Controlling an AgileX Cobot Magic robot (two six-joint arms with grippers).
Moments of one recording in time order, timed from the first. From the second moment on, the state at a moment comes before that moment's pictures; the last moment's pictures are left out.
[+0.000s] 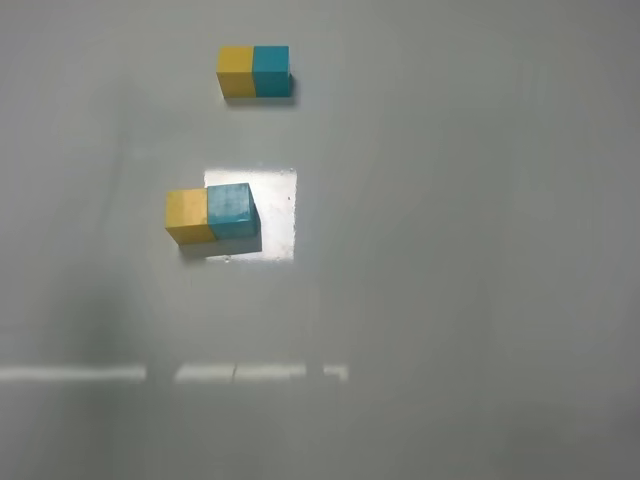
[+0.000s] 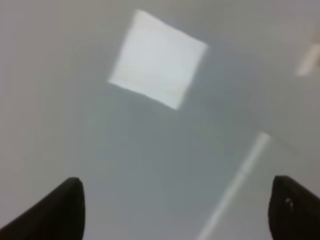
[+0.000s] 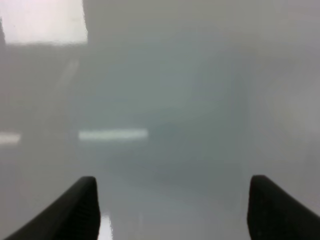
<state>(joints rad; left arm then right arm) -0.80 1.08 -1.60 0.61 1.21 0.45 -0.02 -0.01 -0.50 -0.08 0.98 0.01</state>
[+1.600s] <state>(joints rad) 0.11 -0.01 -0.58 -0.13 1.18 0.07 -0.02 -0.01 -0.50 -0.08 0.98 0.01</state>
